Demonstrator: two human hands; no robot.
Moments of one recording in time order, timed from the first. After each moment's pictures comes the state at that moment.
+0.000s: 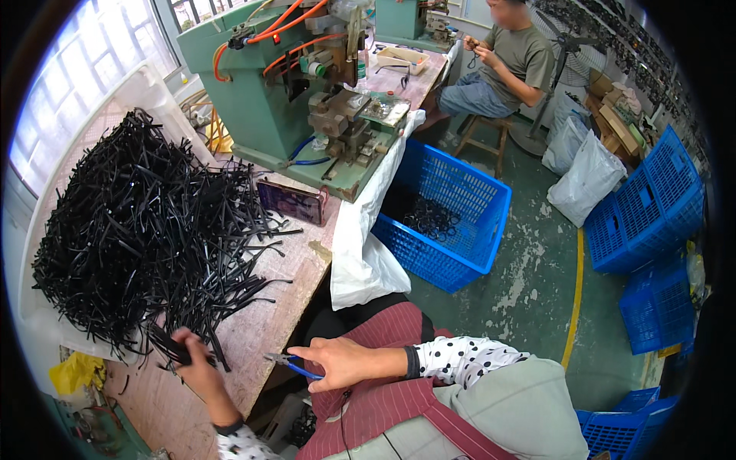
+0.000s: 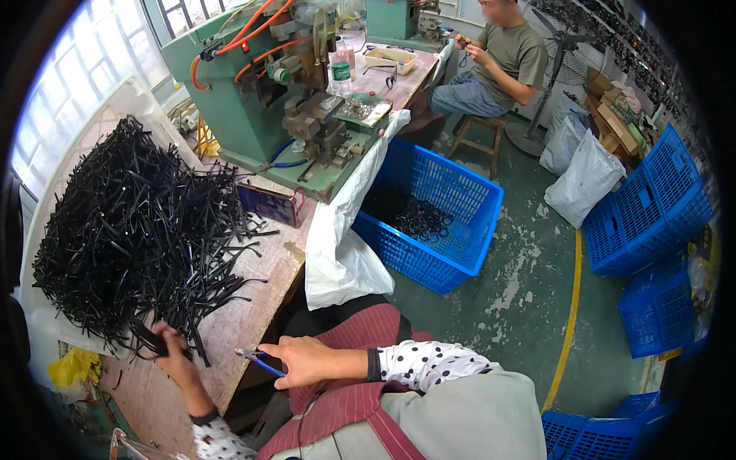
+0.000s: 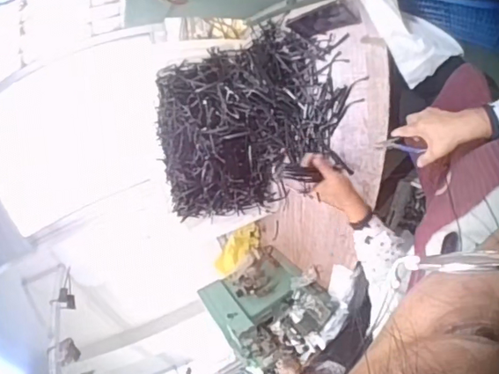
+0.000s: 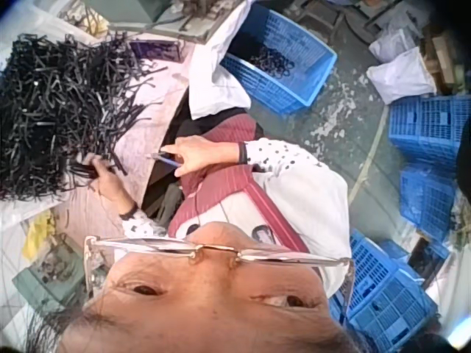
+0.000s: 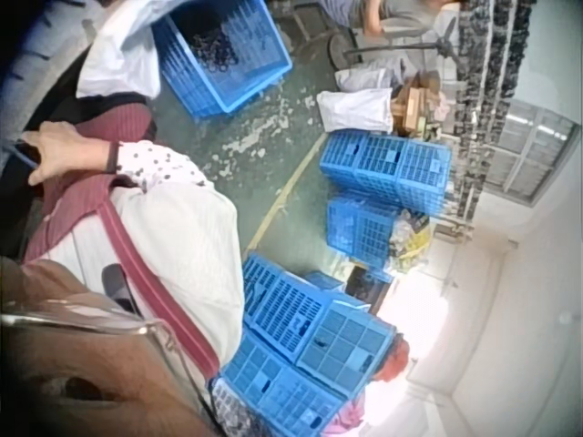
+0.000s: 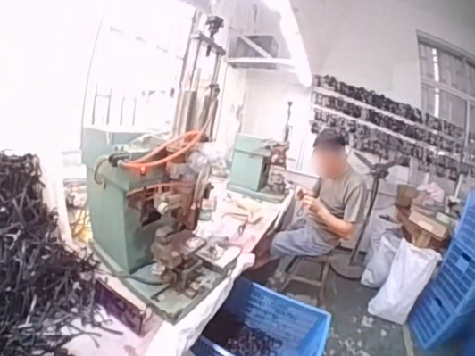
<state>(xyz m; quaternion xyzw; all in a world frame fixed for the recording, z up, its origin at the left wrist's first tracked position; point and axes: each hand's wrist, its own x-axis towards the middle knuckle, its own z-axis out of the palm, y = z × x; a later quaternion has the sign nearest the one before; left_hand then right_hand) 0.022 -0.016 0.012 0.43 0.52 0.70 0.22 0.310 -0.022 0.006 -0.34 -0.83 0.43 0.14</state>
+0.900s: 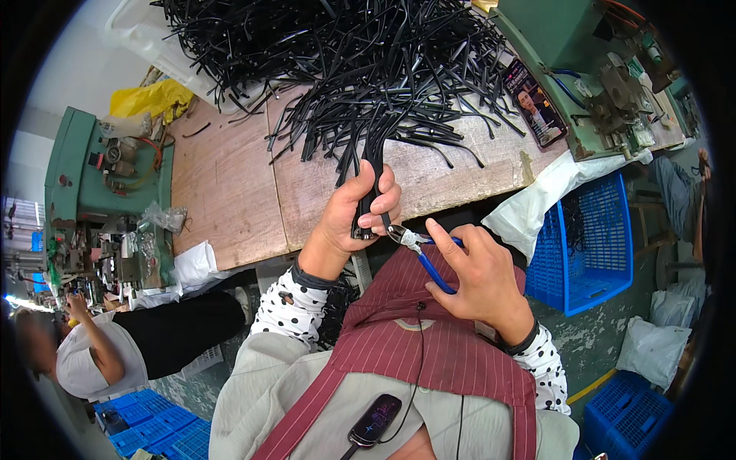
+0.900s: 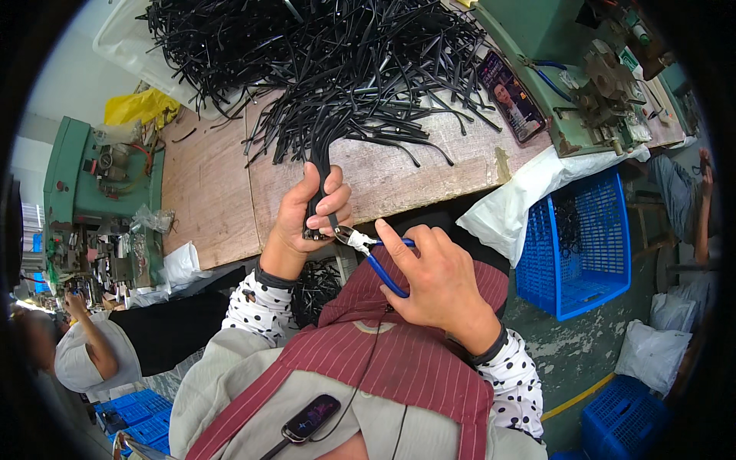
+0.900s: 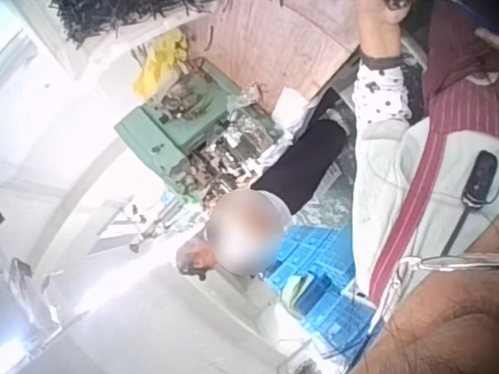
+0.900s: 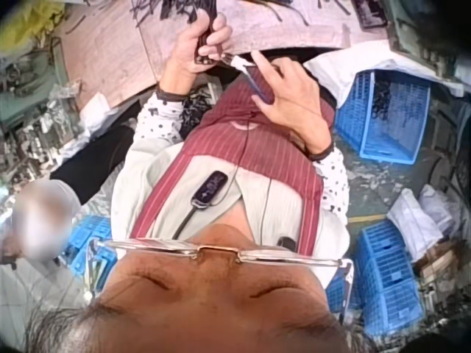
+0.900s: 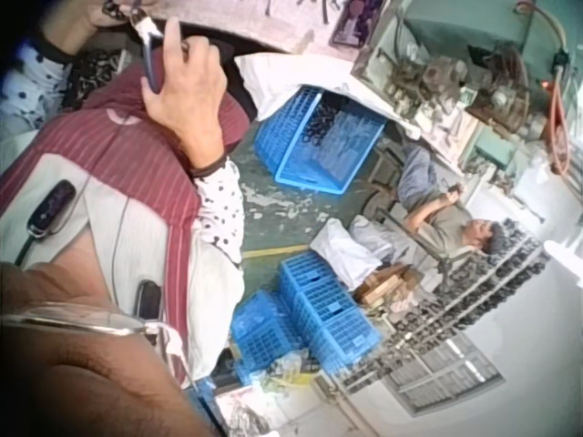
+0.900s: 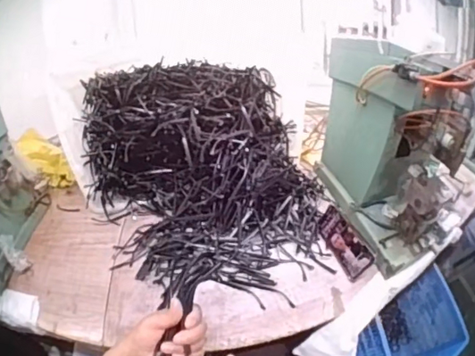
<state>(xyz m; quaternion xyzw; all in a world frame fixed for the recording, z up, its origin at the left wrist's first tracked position) 0.071 -0.046 0.011 0.16 0.12 0.62 0.76 0.306 -0.003 0.051 -0.21 -0.92 0.24 0.21</state>
